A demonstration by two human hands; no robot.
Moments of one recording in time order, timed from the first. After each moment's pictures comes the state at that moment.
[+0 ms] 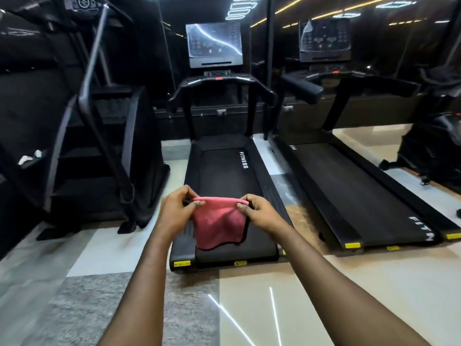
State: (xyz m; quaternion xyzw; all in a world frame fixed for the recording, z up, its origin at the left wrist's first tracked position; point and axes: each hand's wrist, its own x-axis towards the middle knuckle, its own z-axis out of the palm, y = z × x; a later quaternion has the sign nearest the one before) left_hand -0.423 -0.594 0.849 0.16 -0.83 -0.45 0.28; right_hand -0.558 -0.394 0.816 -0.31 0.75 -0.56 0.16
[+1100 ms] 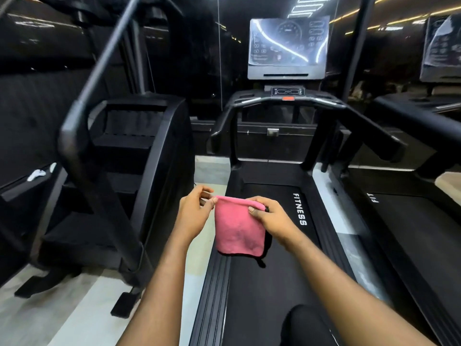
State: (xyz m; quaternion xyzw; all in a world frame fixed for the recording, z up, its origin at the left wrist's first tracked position) left_hand -0.916 -1.105 0.855 0.24 -0.81 -0.41 0.34; right_hand -1.061 -0.925 0.851 -0.38 0.69 -0.57 0.22
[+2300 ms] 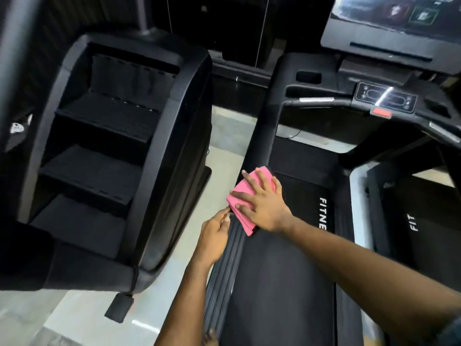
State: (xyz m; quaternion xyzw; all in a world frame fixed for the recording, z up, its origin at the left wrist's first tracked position) left_hand -1.197 -1.418 0.896 0.39 -0.72 -0.54 0.17; right_hand -1.377 -1.361 0.944 -0.62 0.78 0.01 0.08
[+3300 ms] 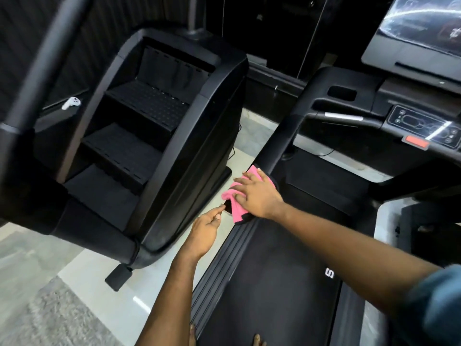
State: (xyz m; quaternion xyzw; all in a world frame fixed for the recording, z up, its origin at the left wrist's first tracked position) left_hand -1.214 -1.385 0.912 0.48 -0.63 -0.58 0.19; right_hand -1.422 -1.394 0.943 -0.73 0.68 0.05 0.07
